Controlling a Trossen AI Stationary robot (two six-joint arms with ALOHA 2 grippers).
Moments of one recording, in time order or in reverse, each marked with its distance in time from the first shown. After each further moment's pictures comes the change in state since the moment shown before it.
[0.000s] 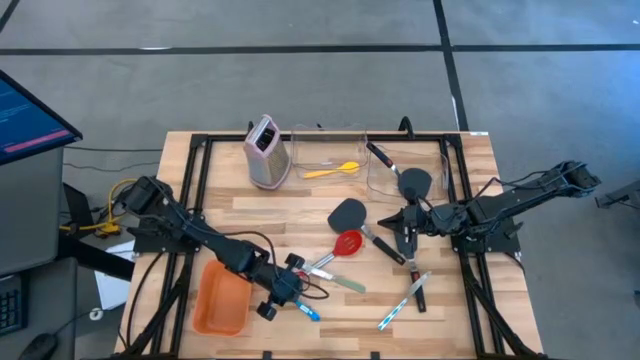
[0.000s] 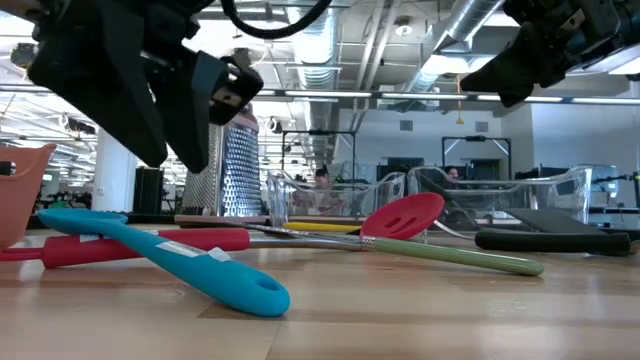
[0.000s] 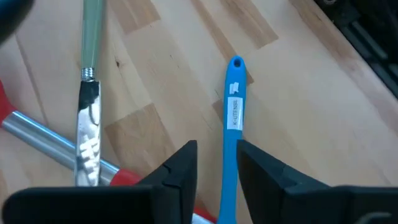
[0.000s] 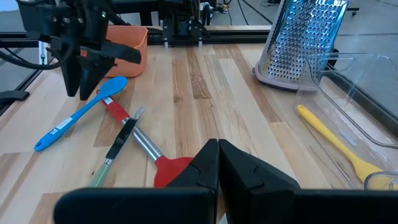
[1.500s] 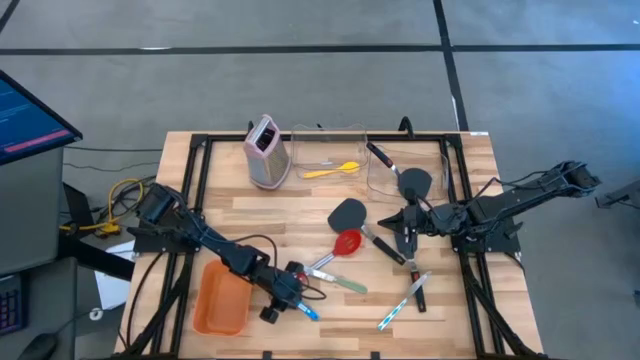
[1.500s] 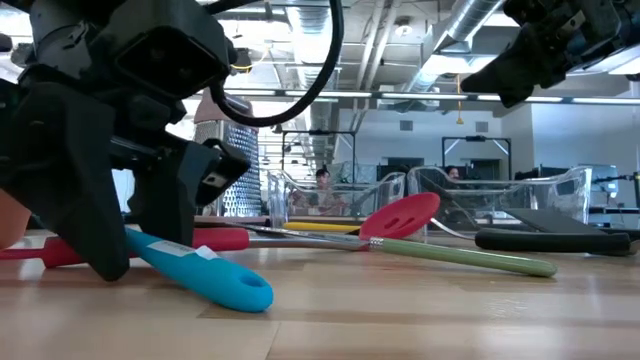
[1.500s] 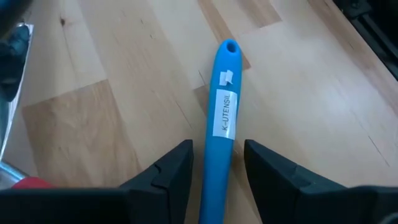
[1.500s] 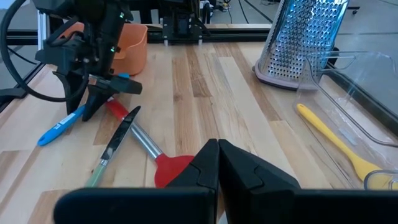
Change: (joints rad) left arm -0.001 0.139 -0.156 0.335 0.089 -0.127; right arm 0.000 0.000 0.000 -0.007 0.000 -0.001
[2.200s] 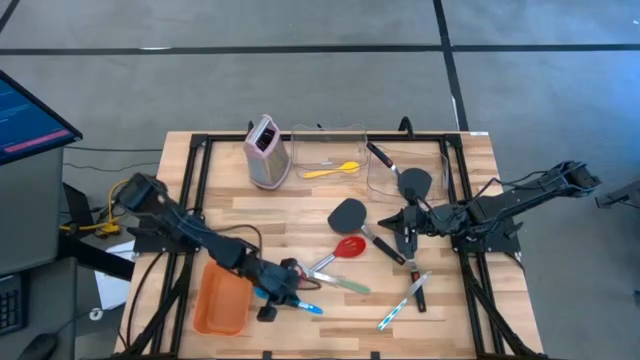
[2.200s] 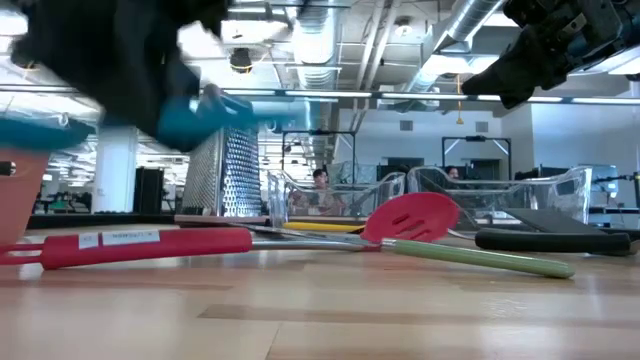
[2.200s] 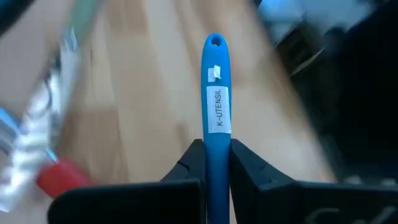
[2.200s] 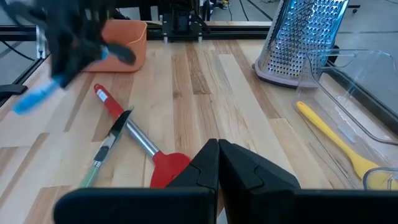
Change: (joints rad) left arm -0.001 -0.198 -0.006 -0.018 0.008 -0.229; right arm 0.000 0.000 0.000 -0.011 0.000 -0.002
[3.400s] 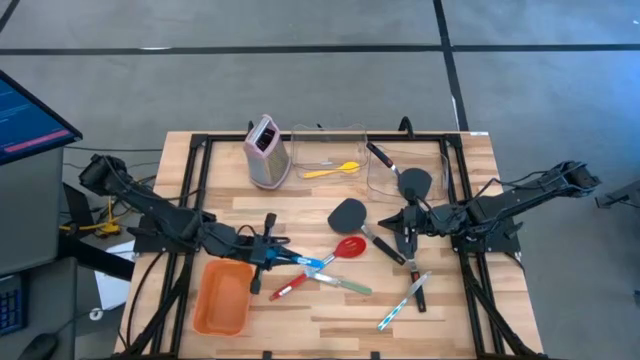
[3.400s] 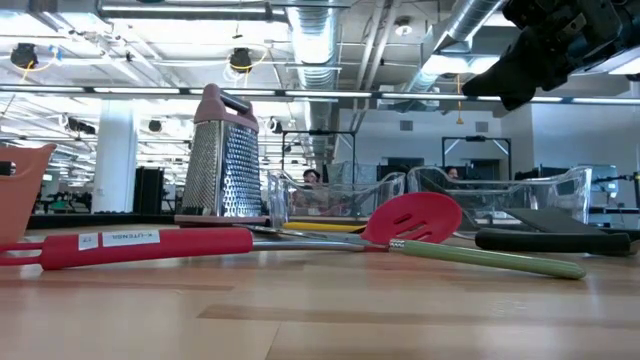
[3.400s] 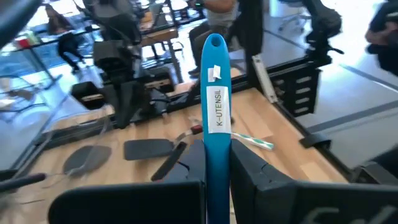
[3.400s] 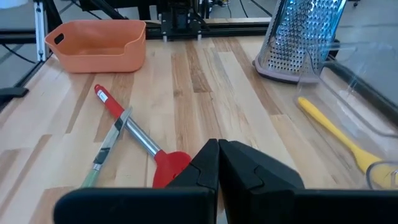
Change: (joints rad) left arm 0.008 -0.451 0.002 0.034 -0.434 0.484; right arm 0.003 0.000 0.000 -0.008 0.000 0.034
